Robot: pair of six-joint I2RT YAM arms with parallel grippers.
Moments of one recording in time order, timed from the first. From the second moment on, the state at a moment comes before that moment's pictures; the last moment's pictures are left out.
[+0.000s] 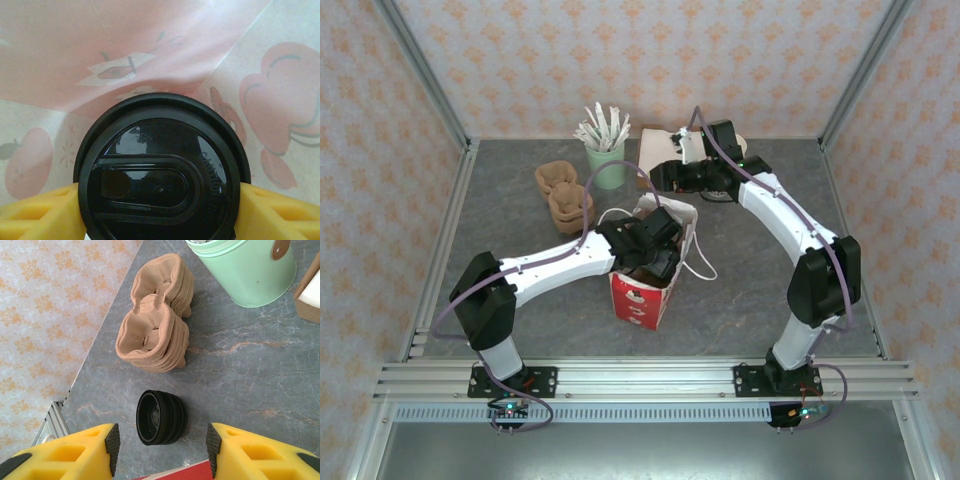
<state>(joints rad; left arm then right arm) -0.88 1.71 1.36 -0.70 -0.21 -0.31 0.39 1.73 1.56 -0.55 -0.66 0.32</state>
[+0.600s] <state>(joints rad) -0.88 1.71 1.45 -0.78 -0.21 -0.32 0.39 1.70 1.54 -0.55 -0.64 0.32</state>
